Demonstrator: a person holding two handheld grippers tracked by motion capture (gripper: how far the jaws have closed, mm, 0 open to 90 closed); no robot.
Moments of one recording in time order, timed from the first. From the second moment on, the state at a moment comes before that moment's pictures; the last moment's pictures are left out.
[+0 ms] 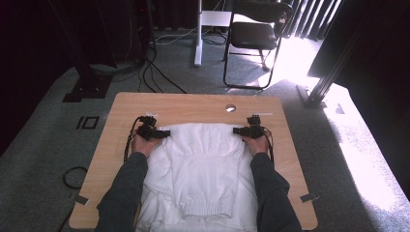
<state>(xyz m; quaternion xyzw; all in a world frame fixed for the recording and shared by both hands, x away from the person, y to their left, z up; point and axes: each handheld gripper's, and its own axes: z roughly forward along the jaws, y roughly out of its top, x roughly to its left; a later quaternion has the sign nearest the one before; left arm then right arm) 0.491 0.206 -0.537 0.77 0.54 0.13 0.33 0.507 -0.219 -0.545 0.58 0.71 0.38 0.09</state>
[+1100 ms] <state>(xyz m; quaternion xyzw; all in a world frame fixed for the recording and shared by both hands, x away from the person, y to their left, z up) 0.404 0.243 -0.443 0.74 0.41 0.12 0.52 0.422 -0.244 -0.453 0.42 0.74 0.50 0.18</state>
